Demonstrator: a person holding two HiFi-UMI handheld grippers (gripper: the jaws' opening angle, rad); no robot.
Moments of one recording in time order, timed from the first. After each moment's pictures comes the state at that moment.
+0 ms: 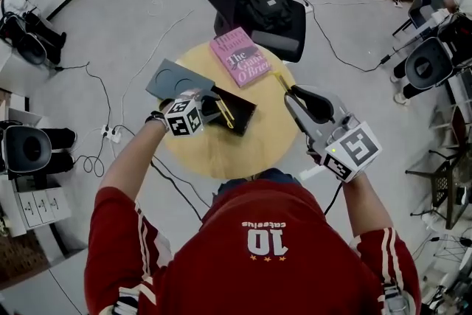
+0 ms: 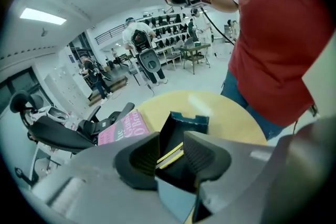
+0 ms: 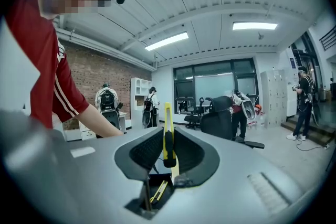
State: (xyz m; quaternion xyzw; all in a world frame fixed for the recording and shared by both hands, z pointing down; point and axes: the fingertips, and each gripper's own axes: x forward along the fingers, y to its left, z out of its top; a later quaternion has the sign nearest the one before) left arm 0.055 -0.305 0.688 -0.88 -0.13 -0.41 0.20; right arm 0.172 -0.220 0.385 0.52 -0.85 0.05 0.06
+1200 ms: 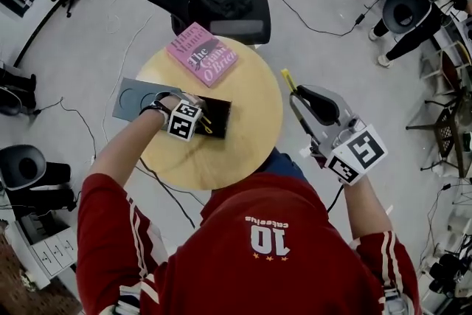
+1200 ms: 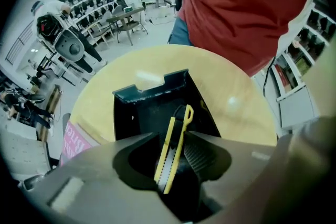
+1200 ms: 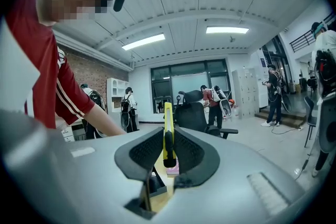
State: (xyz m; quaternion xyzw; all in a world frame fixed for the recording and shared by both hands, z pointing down) left arm 0.066 -0.288 0.818 -0.65 -0.41 -0.54 0.34; right arm 0.251 -0.175 0.442 0.62 -0.78 0.09 0.03
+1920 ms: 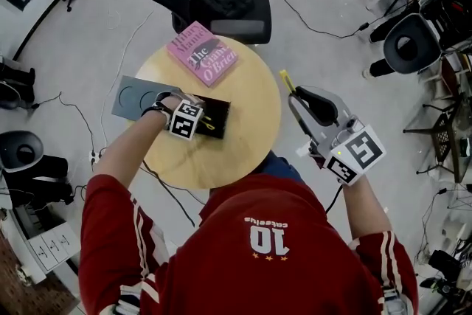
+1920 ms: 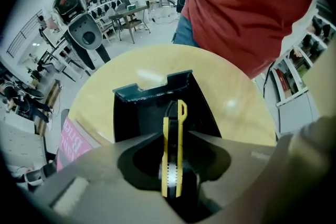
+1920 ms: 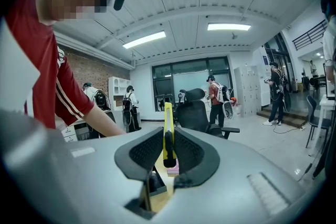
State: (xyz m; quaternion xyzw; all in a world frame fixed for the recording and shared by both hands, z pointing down) left arm 0.071 -0.283 0.820 -0.65 -0.40 -0.55 0.32; right arm 0.255 -0.184 0.439 0.61 -0.78 0.10 0.04
